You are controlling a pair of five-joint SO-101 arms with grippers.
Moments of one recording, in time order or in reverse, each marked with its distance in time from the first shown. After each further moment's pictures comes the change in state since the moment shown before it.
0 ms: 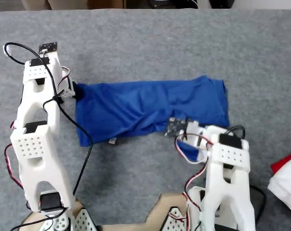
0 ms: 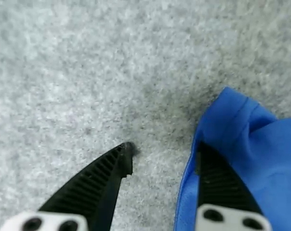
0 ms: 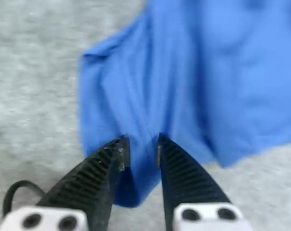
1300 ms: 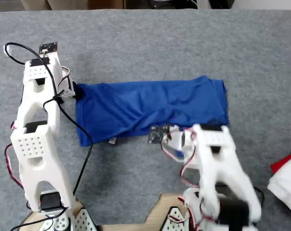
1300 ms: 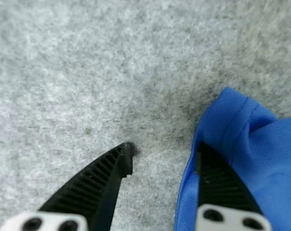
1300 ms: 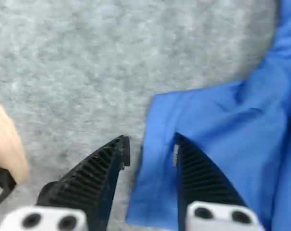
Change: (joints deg) left arm 0.0 0.0 0.0 0.0 0.0; right arm -10.5 24.4 -6.8 4.8 -2.1
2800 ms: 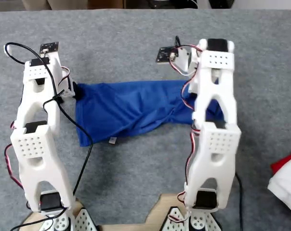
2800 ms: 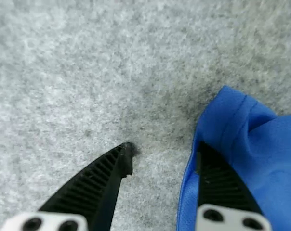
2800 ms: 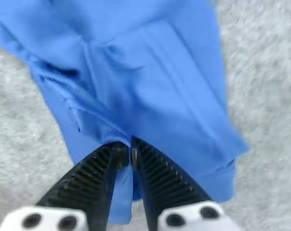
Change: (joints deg) left arm 0.0 0.0 0.0 -0.1 -1.6; right arm -0.4 60.6 -106.6 40.1 -5.2
